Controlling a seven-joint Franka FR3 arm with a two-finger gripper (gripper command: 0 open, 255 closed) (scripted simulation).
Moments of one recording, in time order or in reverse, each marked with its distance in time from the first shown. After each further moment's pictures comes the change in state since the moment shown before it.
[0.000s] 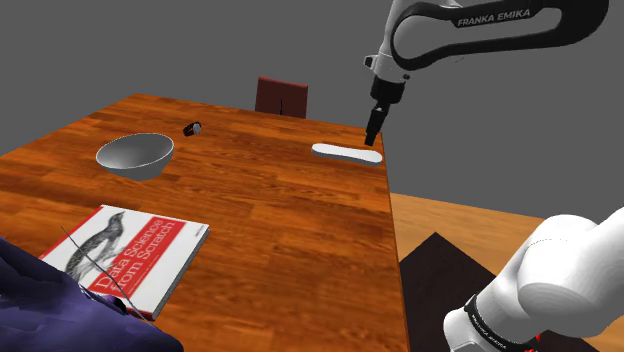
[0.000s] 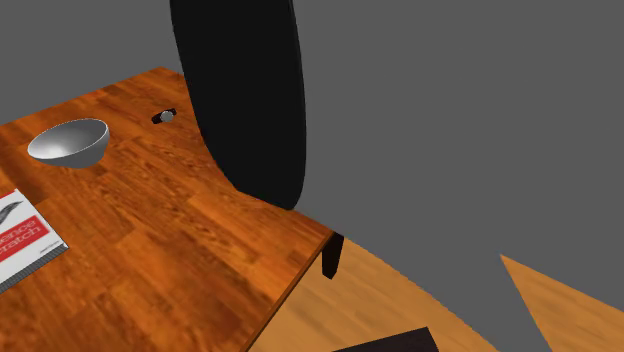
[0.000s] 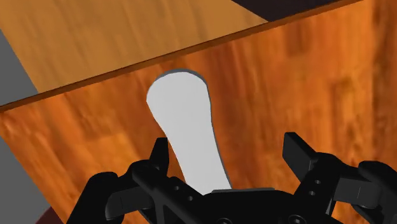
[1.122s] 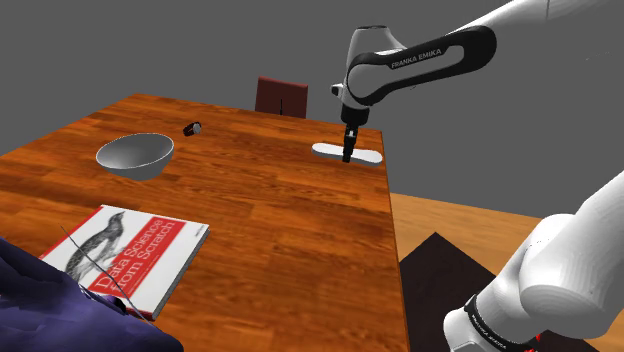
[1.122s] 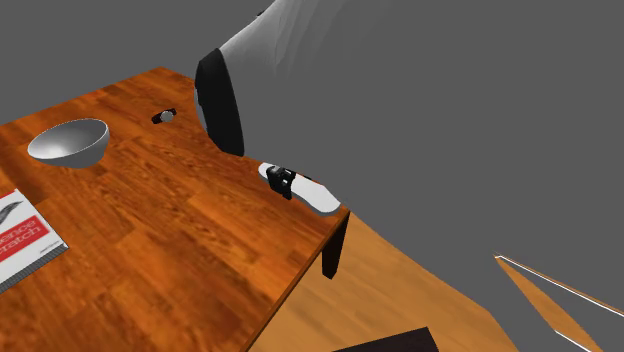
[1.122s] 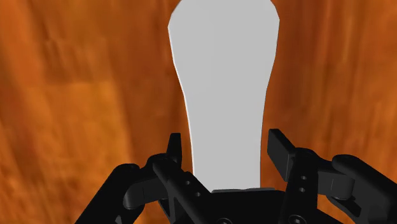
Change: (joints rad) arm 0.035 0.271 -0.003 0.065 -0.019 0.177 -0.177
